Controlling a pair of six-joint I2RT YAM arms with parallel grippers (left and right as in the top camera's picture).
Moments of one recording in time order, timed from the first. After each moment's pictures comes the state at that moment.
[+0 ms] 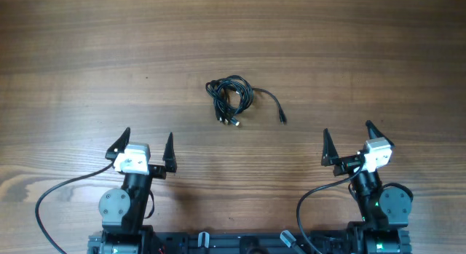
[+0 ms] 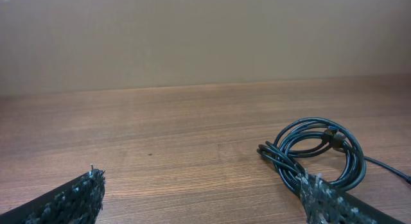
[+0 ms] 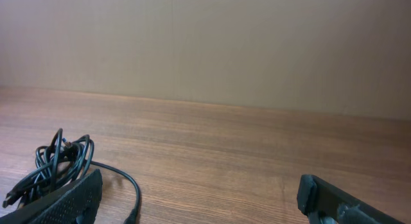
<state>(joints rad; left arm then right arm) -0.04 0.01 0.01 -0.07 0.09 0.02 -0.01 0.02 0.01 0.01 -0.20 -0.01</state>
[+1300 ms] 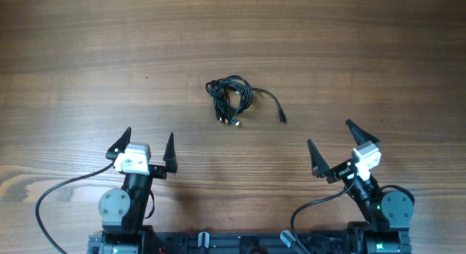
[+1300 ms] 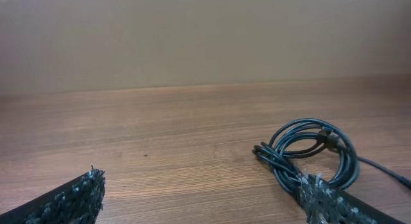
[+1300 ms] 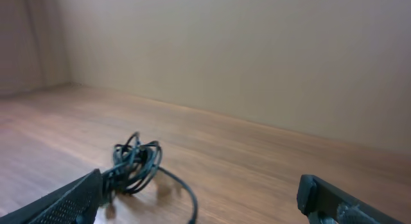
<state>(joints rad) -0.04 0.01 0.01 -0.06 0.10 0.01 -0.01 0.02 0.01 0.08 -0.48 -0.01</state>
